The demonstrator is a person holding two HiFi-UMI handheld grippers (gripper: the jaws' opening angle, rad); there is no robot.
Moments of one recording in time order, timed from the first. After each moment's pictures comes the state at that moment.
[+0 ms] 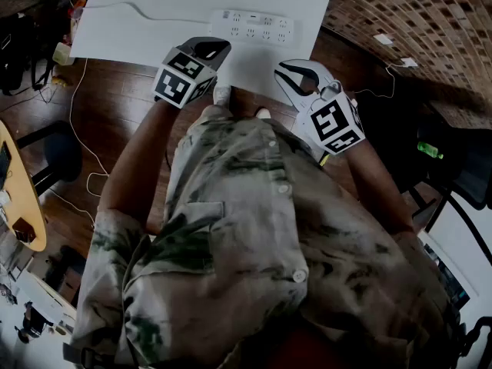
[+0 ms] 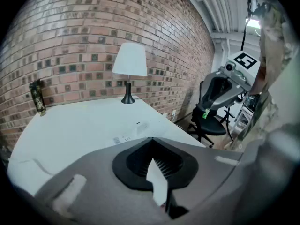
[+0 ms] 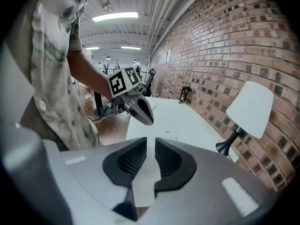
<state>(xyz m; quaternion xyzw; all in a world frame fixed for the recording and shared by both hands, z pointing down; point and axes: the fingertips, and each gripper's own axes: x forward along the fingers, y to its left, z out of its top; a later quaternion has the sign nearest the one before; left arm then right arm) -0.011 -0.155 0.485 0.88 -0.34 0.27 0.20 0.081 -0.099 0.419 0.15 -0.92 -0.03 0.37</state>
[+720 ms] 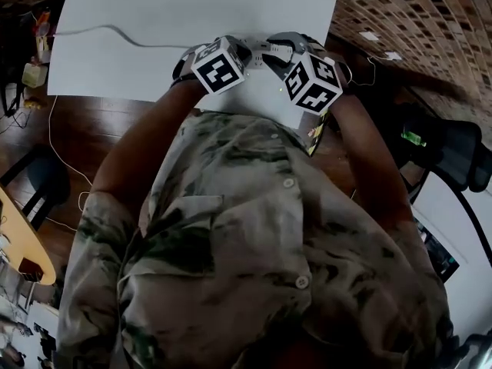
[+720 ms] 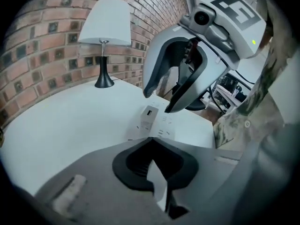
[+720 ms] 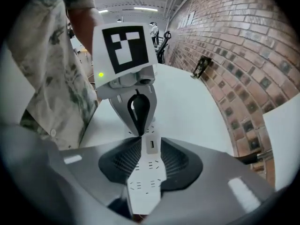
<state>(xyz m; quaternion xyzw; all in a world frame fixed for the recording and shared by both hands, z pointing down) 0.015 -0.220 0.570 0.89 -0.14 0.38 0.18 0.020 -0.223 0.522 0.06 -0.83 -0.06 0.56</state>
